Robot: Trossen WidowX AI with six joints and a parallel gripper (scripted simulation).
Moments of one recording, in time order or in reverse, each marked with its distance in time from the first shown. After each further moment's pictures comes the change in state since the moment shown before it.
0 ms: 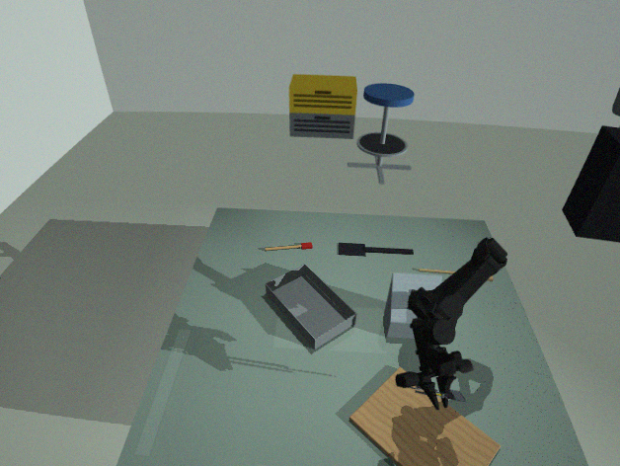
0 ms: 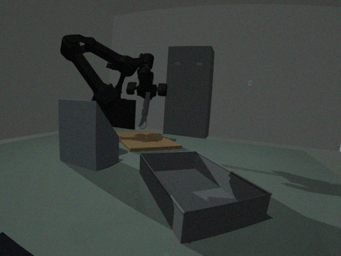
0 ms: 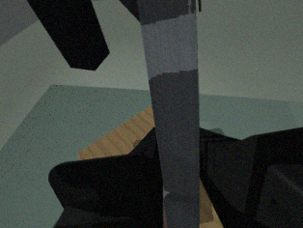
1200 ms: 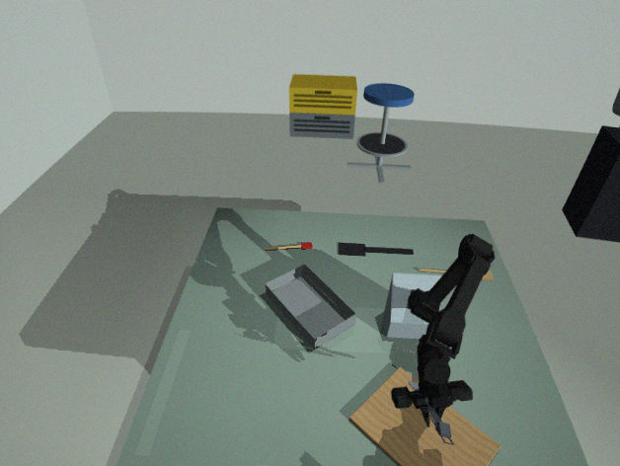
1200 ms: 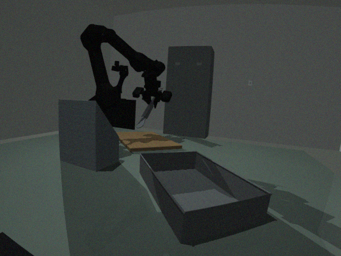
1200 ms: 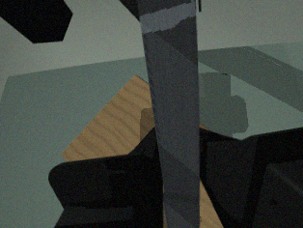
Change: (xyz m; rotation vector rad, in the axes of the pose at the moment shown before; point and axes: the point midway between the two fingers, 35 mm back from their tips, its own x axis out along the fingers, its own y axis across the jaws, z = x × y) arm 0.041 -0.023 -0.010 0.191 0.290 -0.072
